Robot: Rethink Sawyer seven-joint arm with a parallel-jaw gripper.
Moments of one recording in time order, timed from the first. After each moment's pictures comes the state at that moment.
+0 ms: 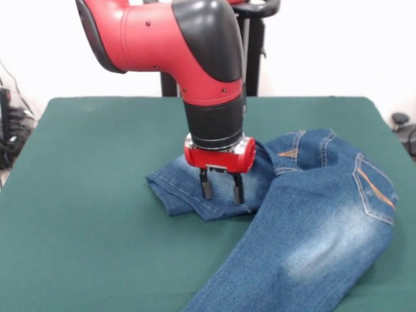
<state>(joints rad) -0.39 -0.43 0.19 1.62 -0.08 0.35 1.91</state>
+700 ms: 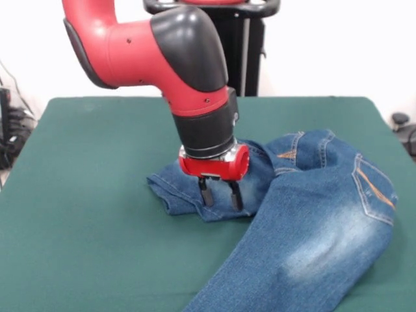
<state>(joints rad) -0.50 -0.39 0.29 1.63 -0.08 0.34 1.91</state>
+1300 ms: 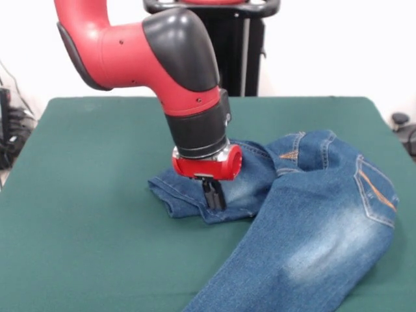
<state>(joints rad) -0.54 -0.38 0.31 1.65 -0.13 0.30 1.91</state>
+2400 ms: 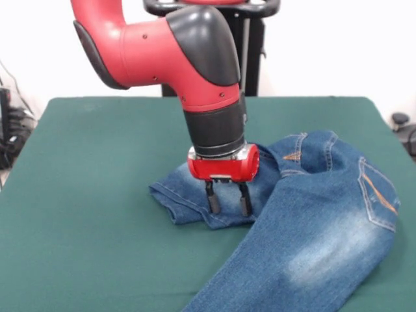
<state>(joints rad) -0.50 -0.39 0.32 1.66 -0.17 0.21 1.91</state>
